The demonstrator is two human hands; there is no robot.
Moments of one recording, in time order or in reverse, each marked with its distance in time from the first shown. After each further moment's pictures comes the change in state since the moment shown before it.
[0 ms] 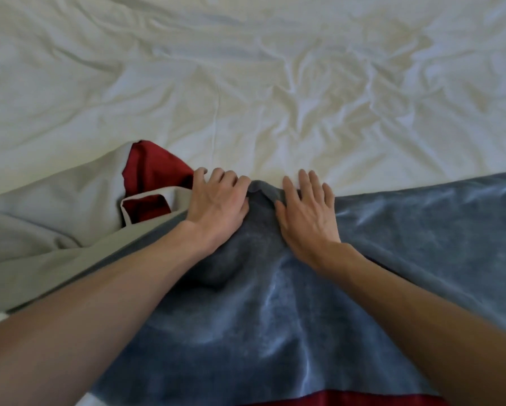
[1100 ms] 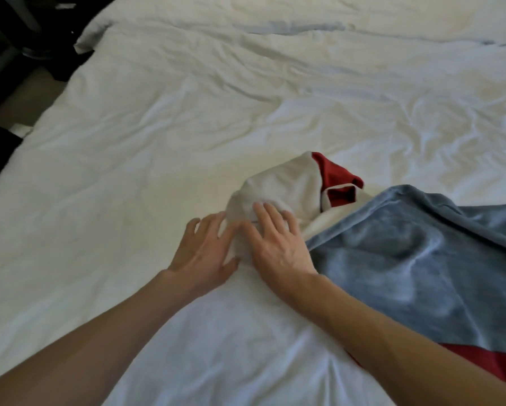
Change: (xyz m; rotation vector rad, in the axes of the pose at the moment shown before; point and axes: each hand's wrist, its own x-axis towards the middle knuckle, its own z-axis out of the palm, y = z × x) left_hand -0.265 -0.267 -0.069 -0.088 -0.067 -0.043; right_hand -0.090 -0.368 -0.004 -0.070 0.138 -0.452
